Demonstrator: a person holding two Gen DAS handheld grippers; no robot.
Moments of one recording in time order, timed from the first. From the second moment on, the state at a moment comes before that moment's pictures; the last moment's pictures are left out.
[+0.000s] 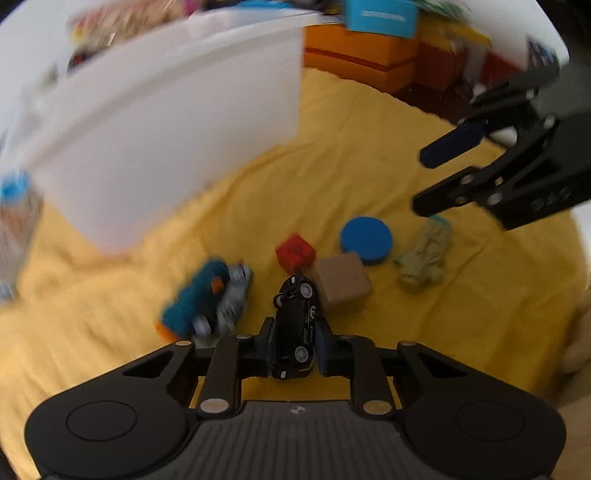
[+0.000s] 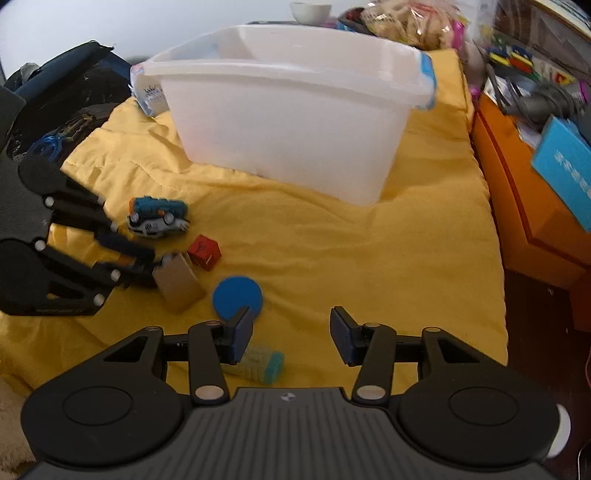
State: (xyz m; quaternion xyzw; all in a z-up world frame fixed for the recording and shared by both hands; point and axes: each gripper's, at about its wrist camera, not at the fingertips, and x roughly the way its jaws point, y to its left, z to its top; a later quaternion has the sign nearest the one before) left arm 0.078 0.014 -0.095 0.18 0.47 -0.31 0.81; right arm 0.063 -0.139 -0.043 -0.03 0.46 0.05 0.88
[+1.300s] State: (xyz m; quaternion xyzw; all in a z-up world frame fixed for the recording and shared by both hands) left arm 0.037 0.045 -0.103 -0.04 0.56 -0.28 0.77; right arm 0.121 -0.011 -0.075 -0.45 0.35 0.39 0.73
